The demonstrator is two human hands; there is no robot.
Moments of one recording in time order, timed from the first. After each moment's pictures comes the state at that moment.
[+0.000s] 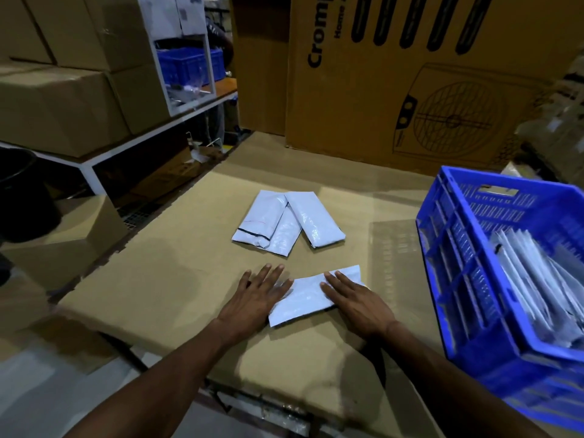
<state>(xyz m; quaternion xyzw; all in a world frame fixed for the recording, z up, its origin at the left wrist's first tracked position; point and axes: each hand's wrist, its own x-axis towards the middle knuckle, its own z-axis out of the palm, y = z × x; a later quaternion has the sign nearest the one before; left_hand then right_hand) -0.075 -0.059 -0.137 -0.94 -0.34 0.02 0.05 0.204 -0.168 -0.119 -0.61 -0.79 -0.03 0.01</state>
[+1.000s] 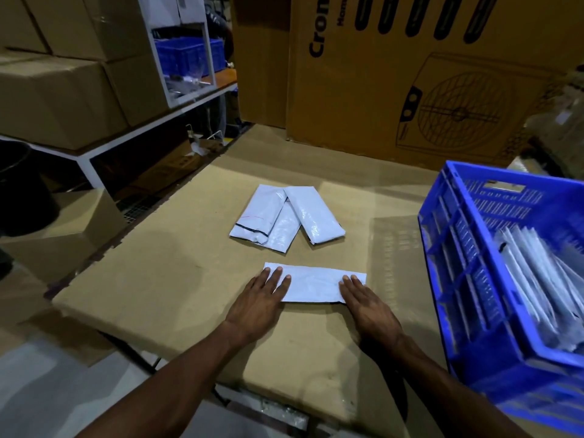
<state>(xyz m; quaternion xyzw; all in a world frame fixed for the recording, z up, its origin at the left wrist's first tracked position) -0.053 -0.073 -0.145 -0.93 -0.37 -0.01 0.02 0.218 -0.190 -0.144 -0.67 -0.74 -0.01 0.06</state>
